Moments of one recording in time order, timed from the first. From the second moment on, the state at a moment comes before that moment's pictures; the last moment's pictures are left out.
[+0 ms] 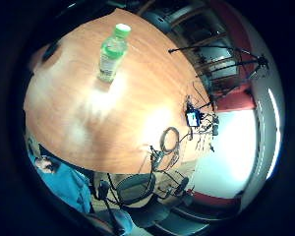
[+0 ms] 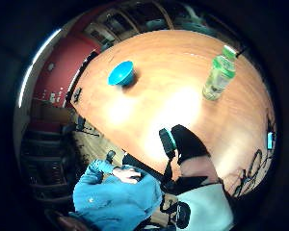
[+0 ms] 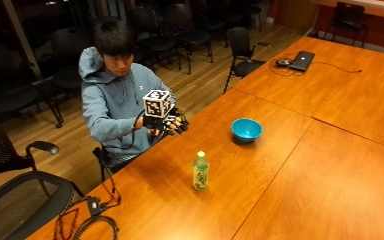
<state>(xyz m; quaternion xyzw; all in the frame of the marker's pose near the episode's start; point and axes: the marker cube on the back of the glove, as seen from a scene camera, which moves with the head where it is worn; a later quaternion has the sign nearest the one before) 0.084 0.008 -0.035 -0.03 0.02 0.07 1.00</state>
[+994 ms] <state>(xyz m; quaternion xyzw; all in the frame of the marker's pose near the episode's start) 0.217 0.011 0.020 0.14 -0.18 0.21 0.95</state>
